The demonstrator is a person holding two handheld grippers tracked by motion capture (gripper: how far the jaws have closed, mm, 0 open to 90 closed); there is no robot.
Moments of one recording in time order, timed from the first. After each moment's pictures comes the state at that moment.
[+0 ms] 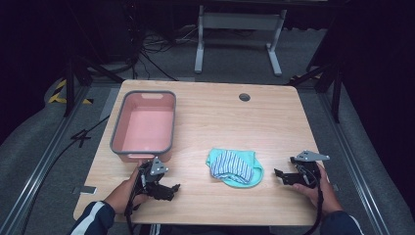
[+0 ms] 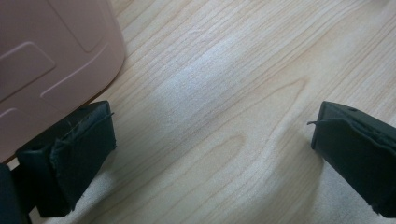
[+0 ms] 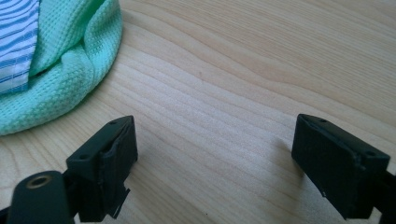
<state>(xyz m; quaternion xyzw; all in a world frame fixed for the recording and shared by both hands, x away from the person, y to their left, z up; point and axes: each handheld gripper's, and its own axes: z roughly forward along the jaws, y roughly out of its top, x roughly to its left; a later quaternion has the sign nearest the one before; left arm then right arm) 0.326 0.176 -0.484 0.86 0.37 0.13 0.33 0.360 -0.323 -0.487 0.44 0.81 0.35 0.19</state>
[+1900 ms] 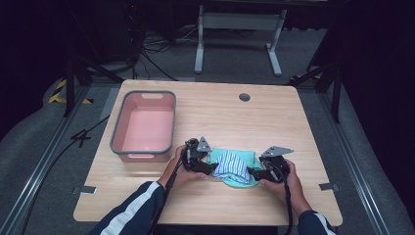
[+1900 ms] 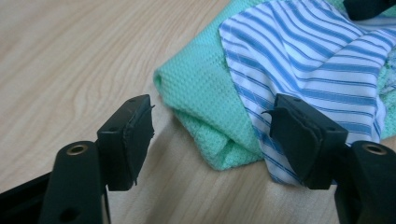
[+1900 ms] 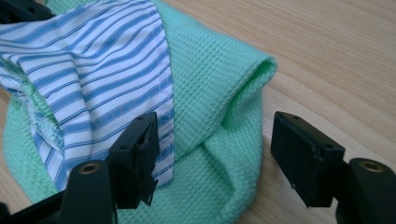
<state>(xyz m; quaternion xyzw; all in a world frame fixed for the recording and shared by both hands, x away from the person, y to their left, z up) 0.407 0.063 -0.479 0.89 0.26 0.08 0.36 0.369 -0.227 -0.475 0.41 0.83 0.34 0.14</state>
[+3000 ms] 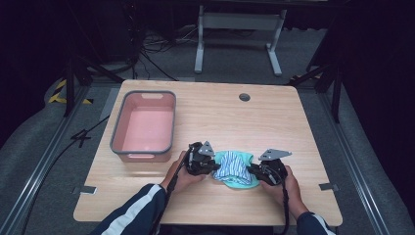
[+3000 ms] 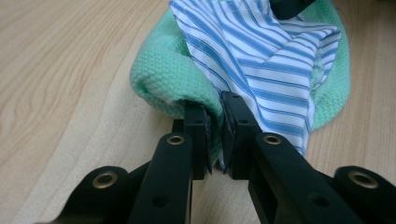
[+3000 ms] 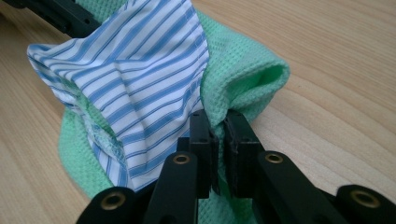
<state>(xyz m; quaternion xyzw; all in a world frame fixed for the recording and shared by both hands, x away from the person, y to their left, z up) 0.389 0.052 -0.463 0.91 0.20 0.05 0.37 0.356 -0.217 -0.466 0.38 0.84 0.36 0.13</state>
